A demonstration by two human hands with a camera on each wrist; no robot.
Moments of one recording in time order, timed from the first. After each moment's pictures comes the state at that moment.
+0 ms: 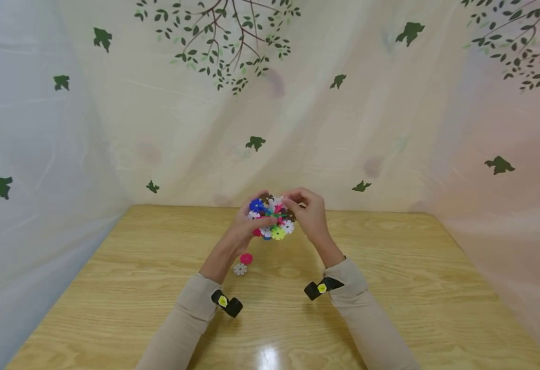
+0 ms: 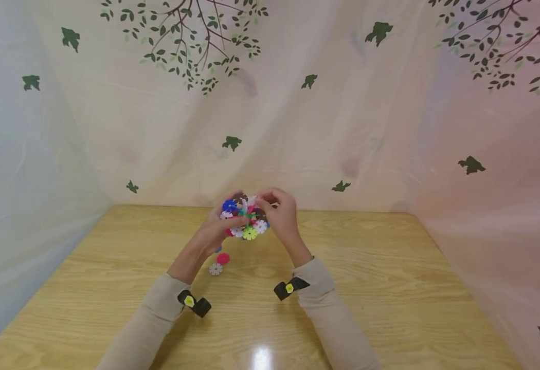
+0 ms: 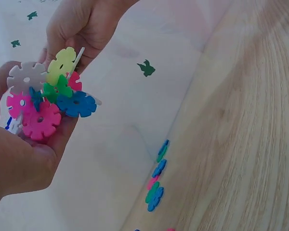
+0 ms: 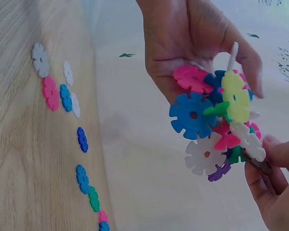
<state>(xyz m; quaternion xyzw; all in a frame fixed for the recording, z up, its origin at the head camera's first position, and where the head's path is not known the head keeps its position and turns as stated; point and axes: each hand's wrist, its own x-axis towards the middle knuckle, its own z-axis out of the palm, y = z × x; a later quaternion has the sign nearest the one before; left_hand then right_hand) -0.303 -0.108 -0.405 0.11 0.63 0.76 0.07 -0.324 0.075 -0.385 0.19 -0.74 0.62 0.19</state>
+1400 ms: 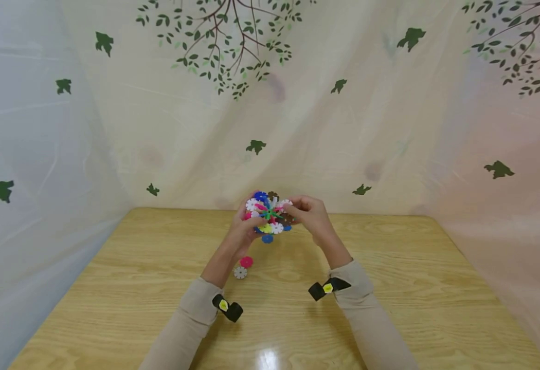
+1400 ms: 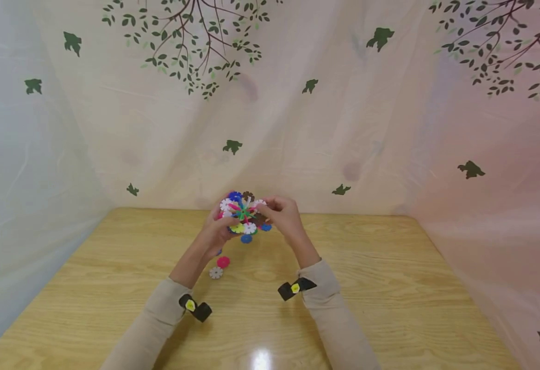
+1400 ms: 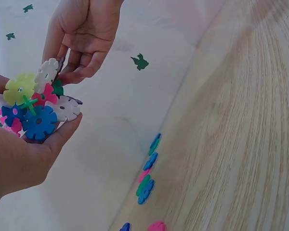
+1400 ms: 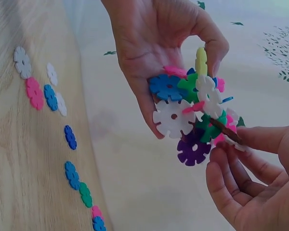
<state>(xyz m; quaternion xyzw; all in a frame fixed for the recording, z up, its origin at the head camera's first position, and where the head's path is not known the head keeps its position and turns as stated) -0.306 -0.107 -0.414 0.10 0.53 0.84 0.03 -0.328 0.093 -0.380 0.14 -0.76 0.64 0.00</state>
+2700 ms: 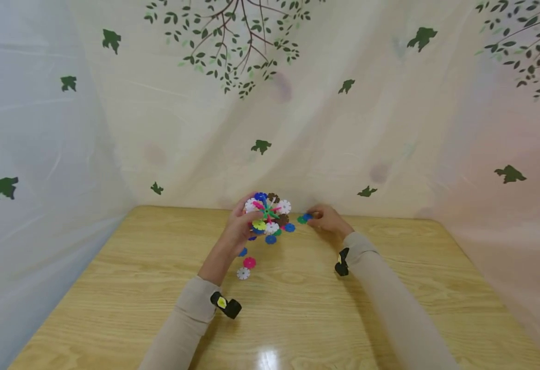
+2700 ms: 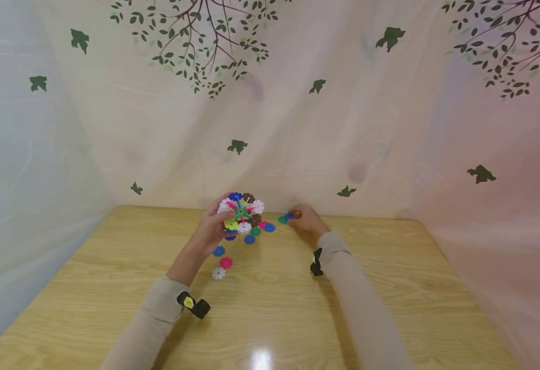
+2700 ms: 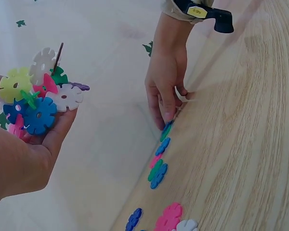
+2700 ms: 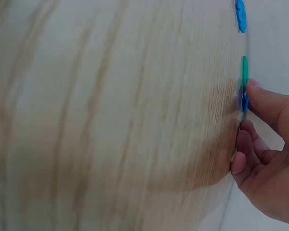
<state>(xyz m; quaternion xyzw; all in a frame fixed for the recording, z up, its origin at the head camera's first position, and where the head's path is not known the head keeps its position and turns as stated) -0.307 -0.125 -0.407 0.05 0.56 0.82 0.04 -0.440 0.158 -0.465 0.23 -0.90 0.36 -0.07</state>
